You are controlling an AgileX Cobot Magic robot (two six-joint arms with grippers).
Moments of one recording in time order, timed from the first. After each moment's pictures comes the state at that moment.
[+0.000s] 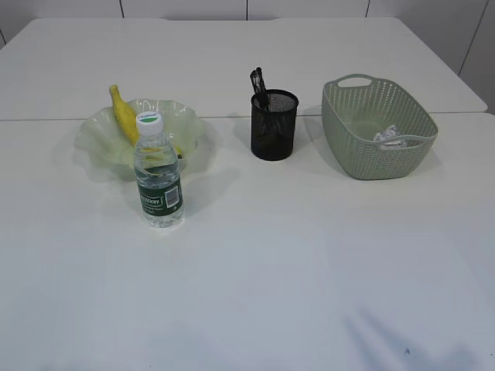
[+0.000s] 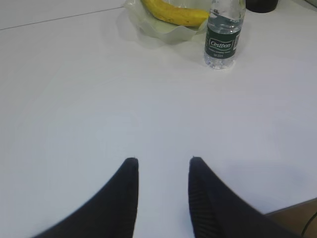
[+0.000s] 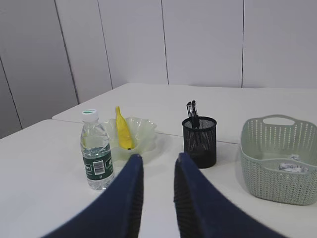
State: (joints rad) left arm -0.15 0.01 -0.52 -0.01 1.11 0.03; right arm 0.10 0.16 -0.15 -1.67 -0.30 1.72
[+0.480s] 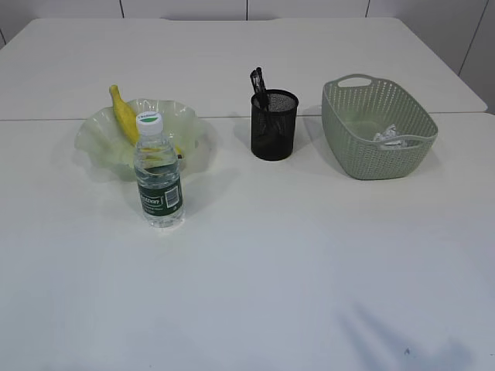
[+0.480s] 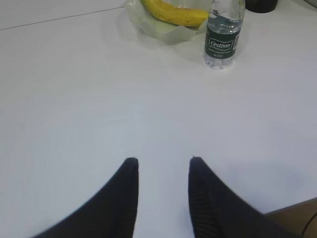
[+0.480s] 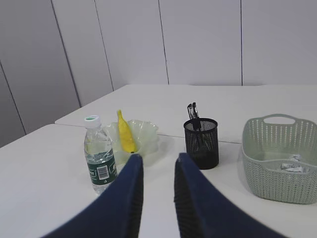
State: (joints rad) left arm -0.15 0.01 -0.52 -0.01 1.11 0.03; right arm 0.10 0.17 -0.21 -1.84 -0.31 1.95
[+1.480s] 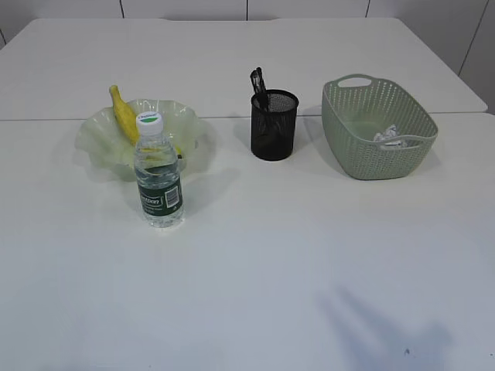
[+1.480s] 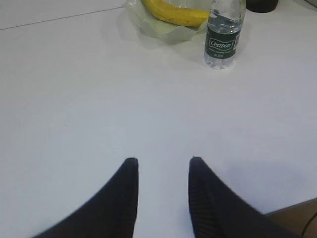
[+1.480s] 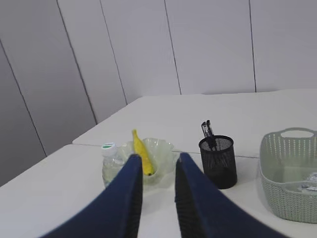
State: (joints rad) left arm -0.15 0.01 -0.52 -0.01 1.11 0.03; right arm 0.10 0.28 -0.36 -1.85 -0.35 2.03
